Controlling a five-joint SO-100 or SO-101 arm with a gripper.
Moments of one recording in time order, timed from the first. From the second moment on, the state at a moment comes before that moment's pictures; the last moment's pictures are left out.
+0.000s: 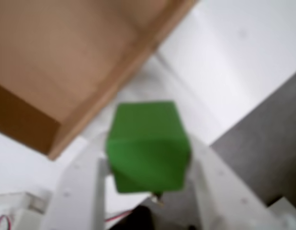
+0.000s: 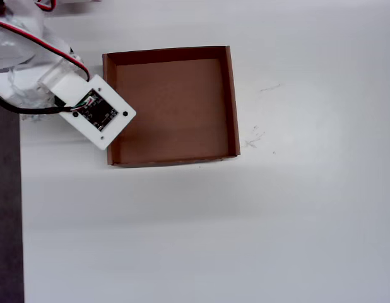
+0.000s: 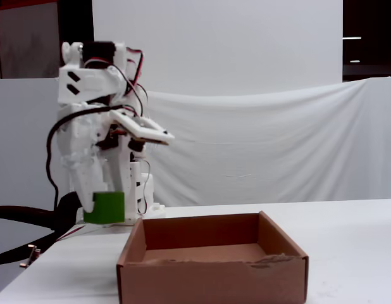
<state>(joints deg) -13.7 115.1 117.2 57.0 -117.1</state>
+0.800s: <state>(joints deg) -29.6 106.5 115.5 54.9 -105.8</state>
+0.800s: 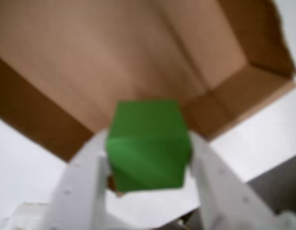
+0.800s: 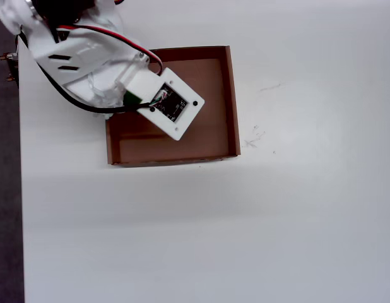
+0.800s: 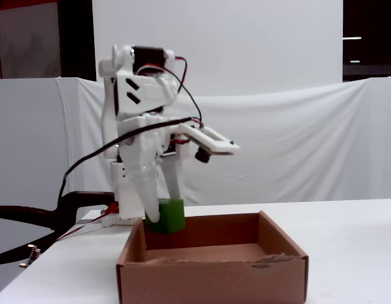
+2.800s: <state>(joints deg) -28.7 105.9 121.6 47.8 -105.0</state>
